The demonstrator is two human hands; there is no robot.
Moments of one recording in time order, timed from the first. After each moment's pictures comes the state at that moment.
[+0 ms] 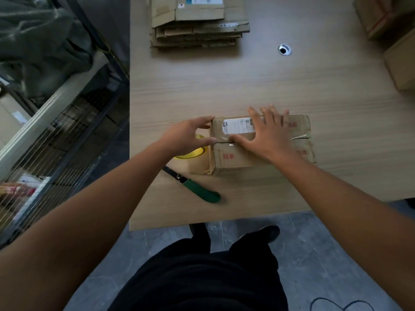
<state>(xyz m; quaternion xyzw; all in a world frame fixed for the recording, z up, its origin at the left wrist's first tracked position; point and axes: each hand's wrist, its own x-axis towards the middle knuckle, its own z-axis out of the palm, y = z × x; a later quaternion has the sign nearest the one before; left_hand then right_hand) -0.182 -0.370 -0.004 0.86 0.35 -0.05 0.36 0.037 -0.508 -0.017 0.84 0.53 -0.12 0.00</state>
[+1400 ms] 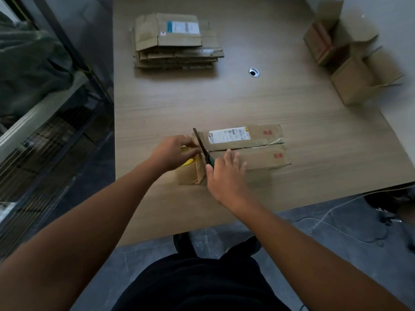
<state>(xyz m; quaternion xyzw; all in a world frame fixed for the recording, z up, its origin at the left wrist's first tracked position) -0.195 -0.383 -0.013 0.87 0.33 0.02 0.37 -0.091 -0.549 0.018 0.87 0.44 -0.23 -0.02</state>
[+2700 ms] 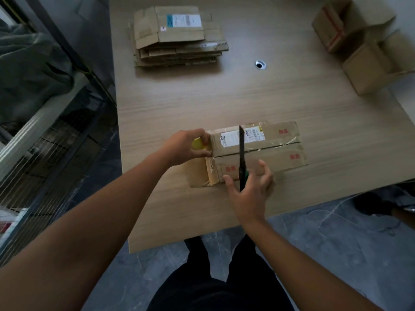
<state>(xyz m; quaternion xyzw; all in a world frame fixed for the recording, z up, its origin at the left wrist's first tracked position) -0.179 -0.352 -0.015 0.88 0.26 -0.01 0.40 -0.102 -0.588 -0.030 0.91 0.27 -0.10 -0.31</state>
